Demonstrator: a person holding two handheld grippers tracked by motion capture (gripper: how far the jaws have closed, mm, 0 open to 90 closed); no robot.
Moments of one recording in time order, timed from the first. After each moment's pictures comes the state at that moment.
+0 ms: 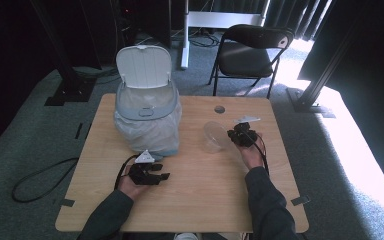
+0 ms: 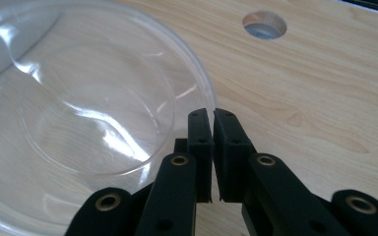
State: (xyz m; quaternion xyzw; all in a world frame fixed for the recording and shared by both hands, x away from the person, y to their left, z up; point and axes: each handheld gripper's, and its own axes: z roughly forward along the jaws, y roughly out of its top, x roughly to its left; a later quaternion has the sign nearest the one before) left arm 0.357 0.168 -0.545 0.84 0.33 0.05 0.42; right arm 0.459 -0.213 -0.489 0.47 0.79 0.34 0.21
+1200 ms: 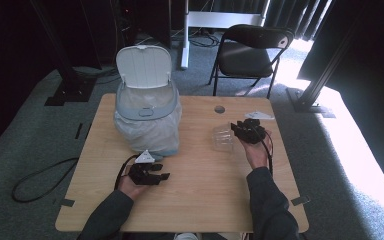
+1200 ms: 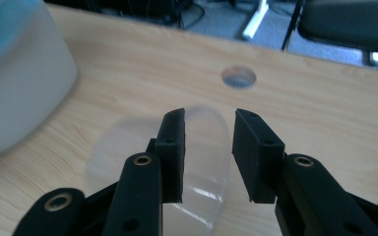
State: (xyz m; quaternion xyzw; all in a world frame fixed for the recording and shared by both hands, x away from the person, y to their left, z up) left arm 0.357 0.167 -0.545 0.84 0.33 0.05 0.42; right arm 0.440 -0.225 -0.448 0.49 0.73 0.42 0.24
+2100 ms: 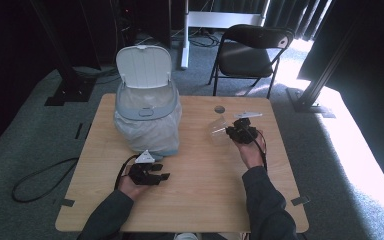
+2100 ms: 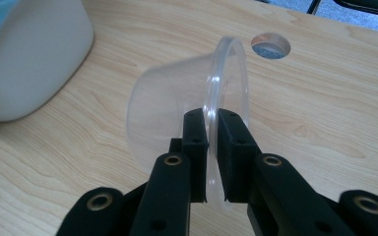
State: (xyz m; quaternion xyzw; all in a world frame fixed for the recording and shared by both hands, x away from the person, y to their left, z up) left arm 0.357 0.167 -0.545 0.84 0.33 0.05 0.42; right arm 0.445 -0.202 -0.452 0.48 0.77 0.36 0.19
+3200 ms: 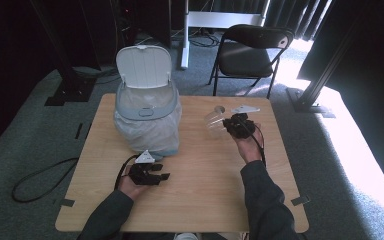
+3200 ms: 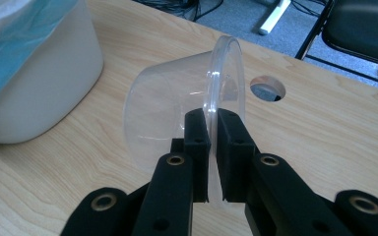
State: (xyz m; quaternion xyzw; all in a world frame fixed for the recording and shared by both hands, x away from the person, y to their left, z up) left arm 0.357 0.167 -0.545 0.84 0.33 0.05 0.42; right arm 0.451 -0.191 -0.432 0.45 0.78 0.38 0.23
